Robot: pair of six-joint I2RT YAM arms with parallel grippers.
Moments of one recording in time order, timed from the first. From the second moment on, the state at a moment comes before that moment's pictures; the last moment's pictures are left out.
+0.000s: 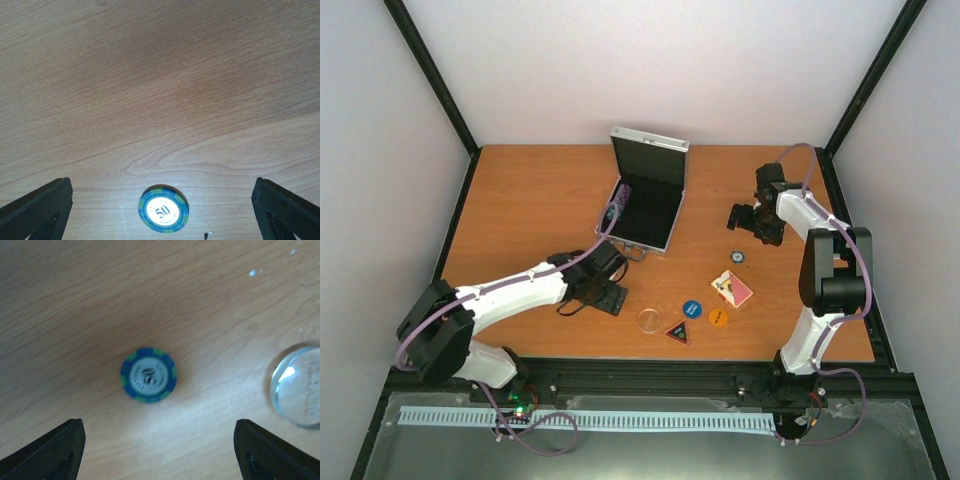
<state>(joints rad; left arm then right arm) -0.82 1.39 0.86 -0.75 -0.10 -0.43 0.06 1.84 1.32 -0.77 -0.10 0.37</state>
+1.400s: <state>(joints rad) -0.76 1.61 0.86 -0.59 -0.08 -0.36 0.07 1.84 1.35 -0.83 -0.09 0.34</state>
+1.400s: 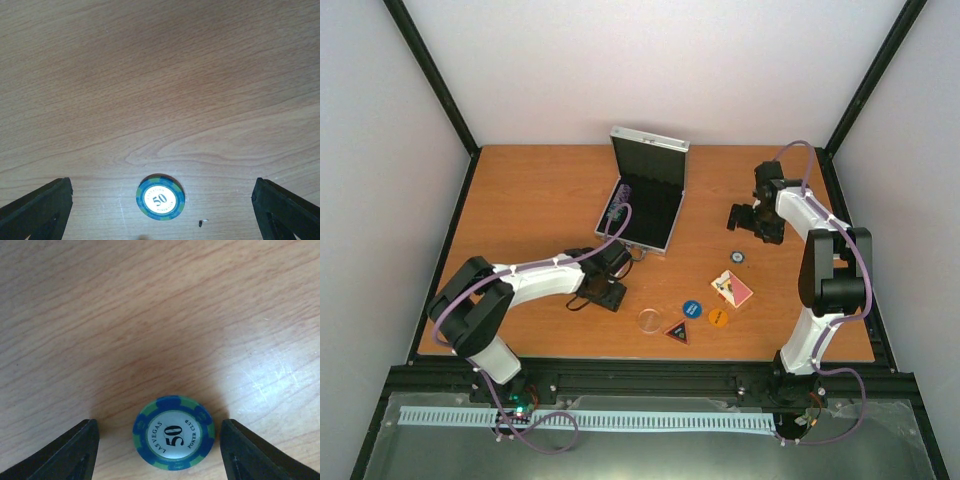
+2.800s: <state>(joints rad) -0.76 1.52 1.03 -0.74 -0.09 -0.36 0.07 1.84 1.32 -0.83 -0.09 0.33</state>
